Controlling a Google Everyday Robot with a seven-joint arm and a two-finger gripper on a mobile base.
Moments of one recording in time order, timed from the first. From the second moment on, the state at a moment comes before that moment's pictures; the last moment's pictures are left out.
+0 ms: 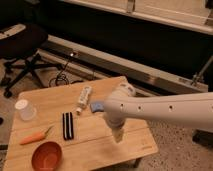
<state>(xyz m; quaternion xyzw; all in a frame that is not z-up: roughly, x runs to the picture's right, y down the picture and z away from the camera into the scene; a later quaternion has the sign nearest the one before) 0.022 0.183 0.695 -0.28 -0.12 -0.22 0.93</state>
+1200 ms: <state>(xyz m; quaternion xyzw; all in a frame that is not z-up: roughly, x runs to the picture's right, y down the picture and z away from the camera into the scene) -0.148 0.129 0.702 -0.27 -0.19 -0.35 0.88</state>
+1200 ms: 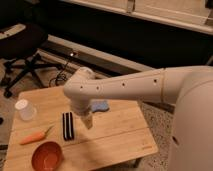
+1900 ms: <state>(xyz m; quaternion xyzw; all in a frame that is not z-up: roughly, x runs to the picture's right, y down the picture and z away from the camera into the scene) -0.265 0.148 0.686 -0.26 -0.16 -0.38 0.87</state>
